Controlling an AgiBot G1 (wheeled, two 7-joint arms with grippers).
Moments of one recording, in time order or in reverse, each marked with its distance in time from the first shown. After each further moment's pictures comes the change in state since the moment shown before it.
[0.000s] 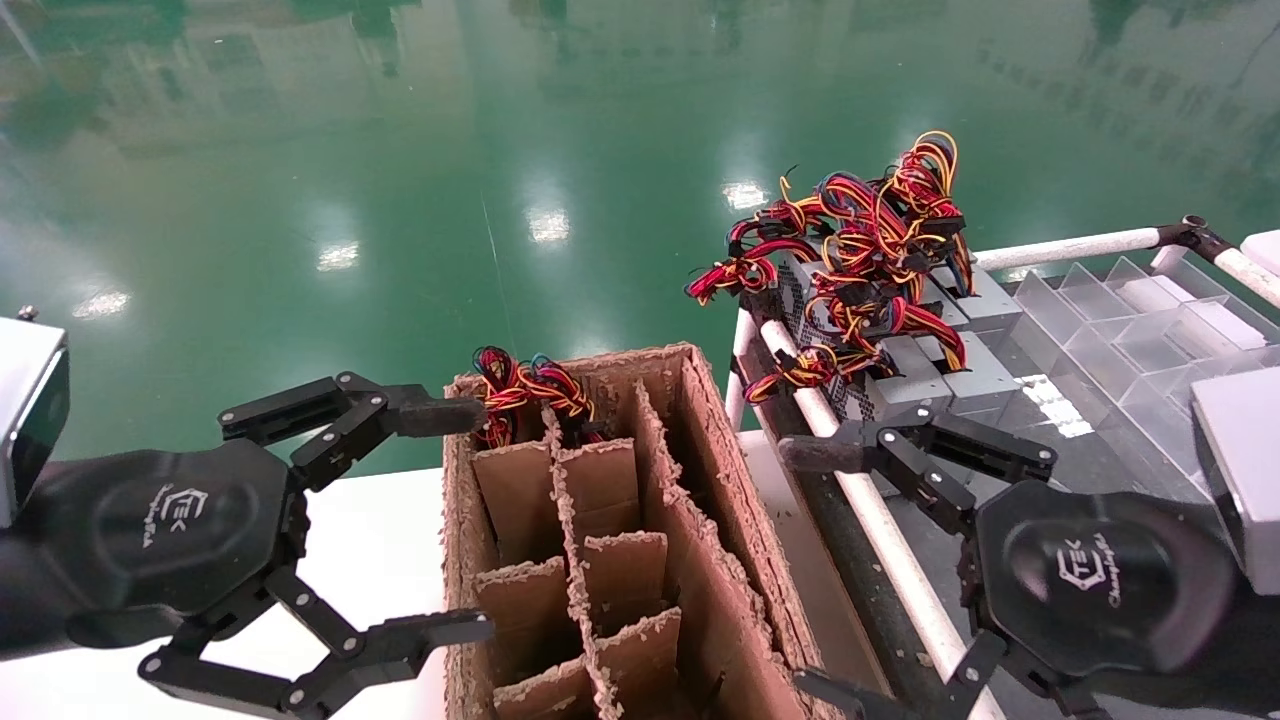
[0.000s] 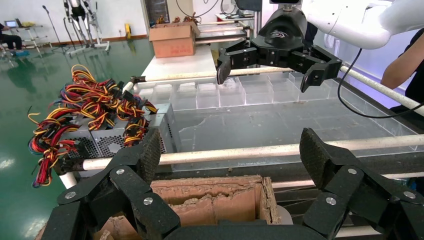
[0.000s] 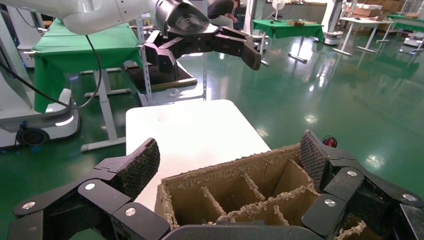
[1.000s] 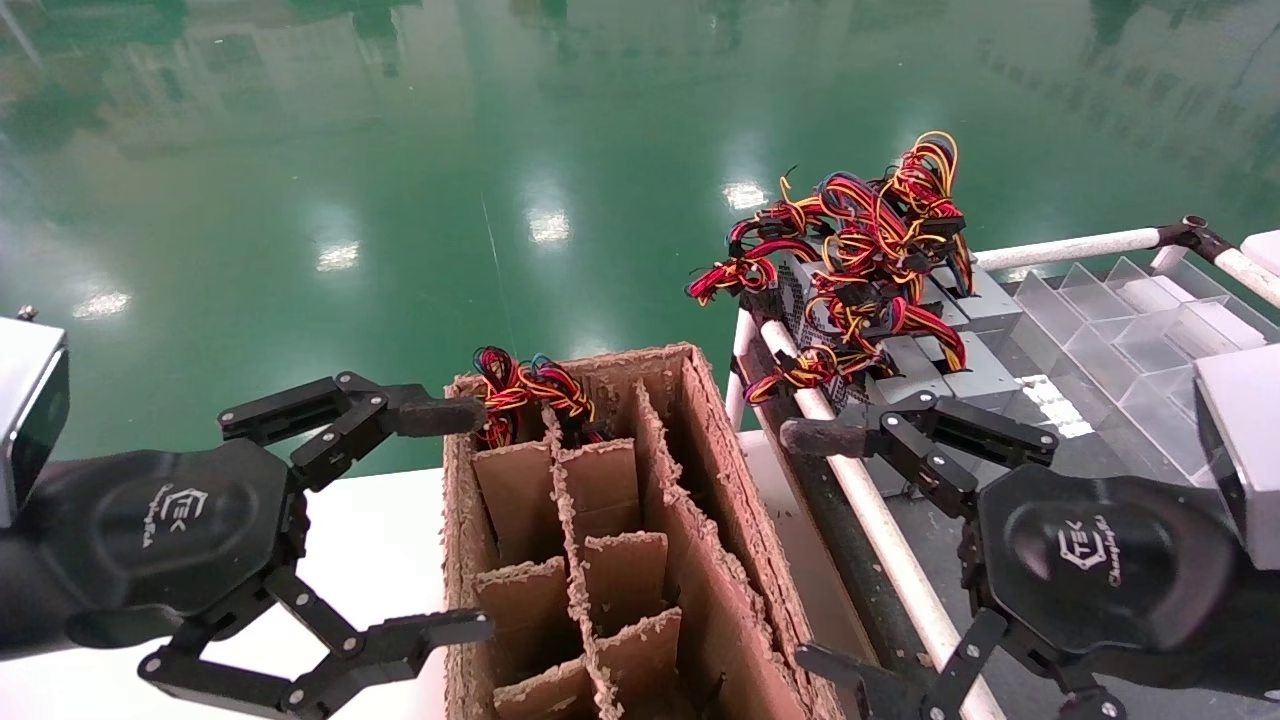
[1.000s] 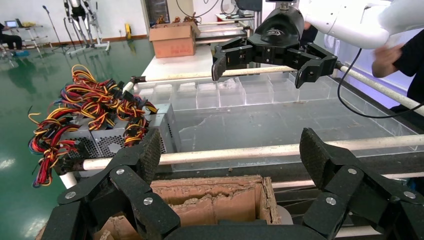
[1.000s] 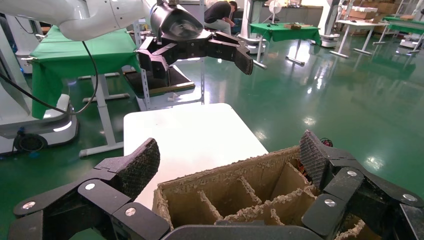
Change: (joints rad) left arm 0.000 0.000 0.000 0.000 0.000 0.000 0.000; right arm 0.012 -0.002 -0.015 -0.019 0.011 0.004 -0.005
